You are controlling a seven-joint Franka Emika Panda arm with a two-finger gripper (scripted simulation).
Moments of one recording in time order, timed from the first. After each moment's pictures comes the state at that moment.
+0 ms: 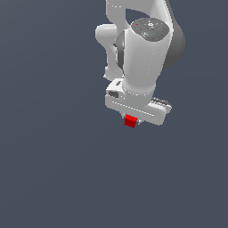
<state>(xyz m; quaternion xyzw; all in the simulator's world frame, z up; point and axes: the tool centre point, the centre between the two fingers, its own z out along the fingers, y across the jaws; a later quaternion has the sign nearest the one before) 0.047 0.066 0.253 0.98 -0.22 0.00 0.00</state>
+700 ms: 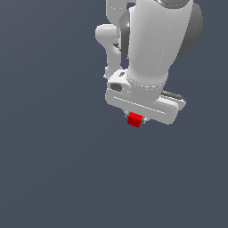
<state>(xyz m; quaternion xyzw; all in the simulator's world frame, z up) 0.074 0.072 0.299 0.98 -0.22 0.00 0.00</state>
